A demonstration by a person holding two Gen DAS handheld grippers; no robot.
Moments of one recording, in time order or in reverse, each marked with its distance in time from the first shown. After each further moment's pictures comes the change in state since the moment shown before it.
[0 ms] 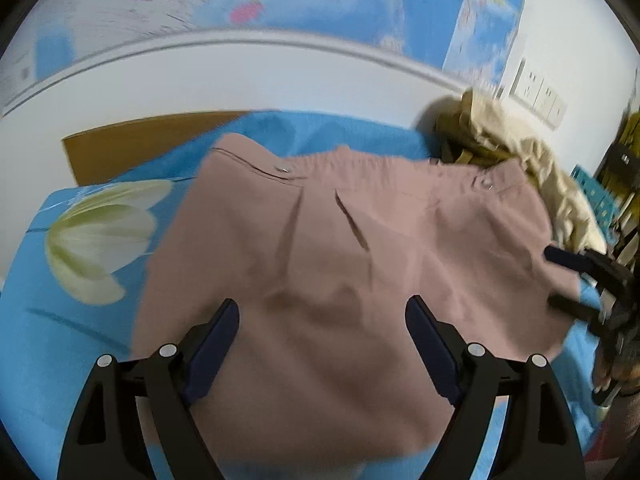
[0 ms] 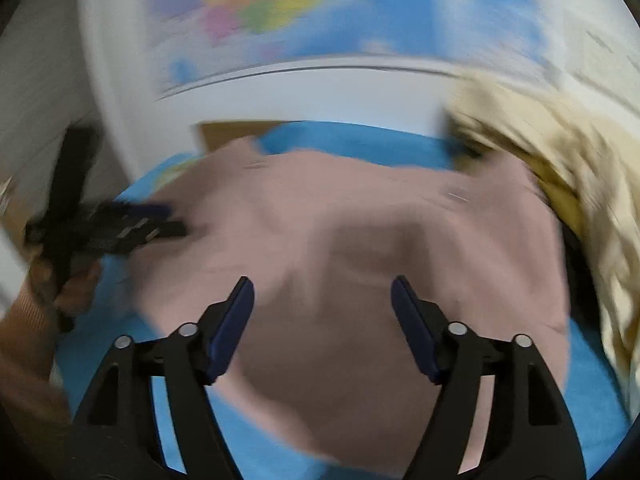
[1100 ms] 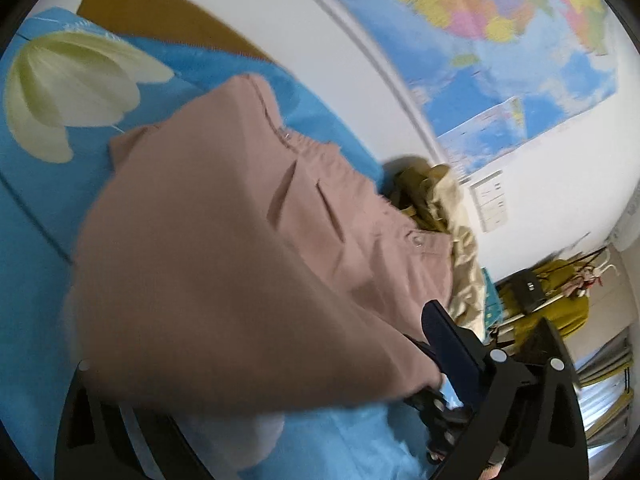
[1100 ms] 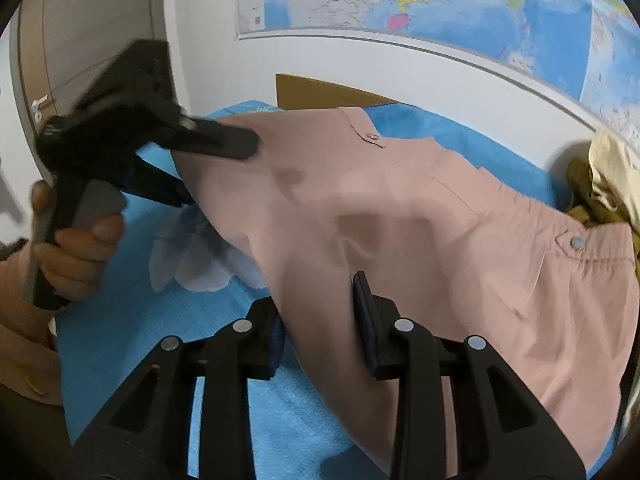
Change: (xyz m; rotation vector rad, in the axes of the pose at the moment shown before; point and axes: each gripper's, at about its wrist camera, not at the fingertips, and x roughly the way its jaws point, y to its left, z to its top) left arm 0.026 0.048 -0.014 -0.487 0.057 -0.434; right arm 0.049 0.045 0.003 -0.092 0.060 0.067
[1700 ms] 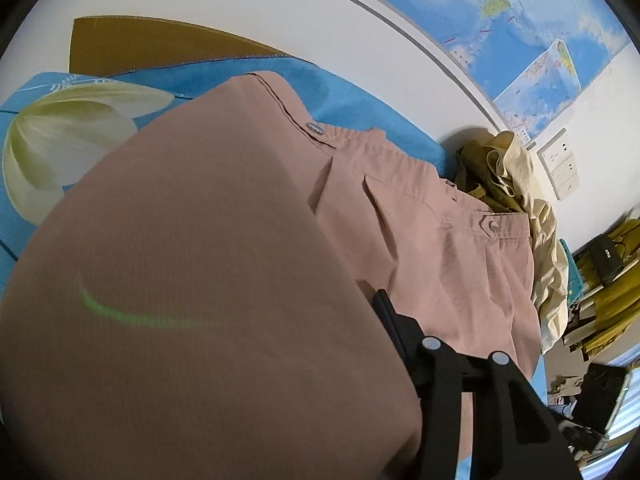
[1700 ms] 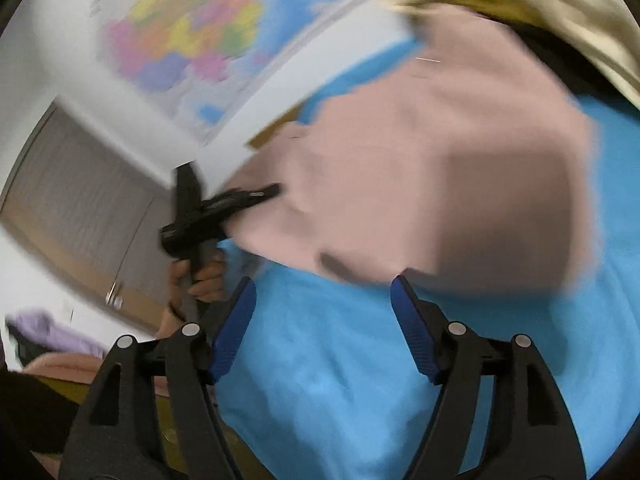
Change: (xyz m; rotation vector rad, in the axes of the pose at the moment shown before) left arm 0.034 -0.017 0.017 0.148 0.033 0.298; right arm -0.118 -0.104 -0.153 0.813 -0.082 0.292
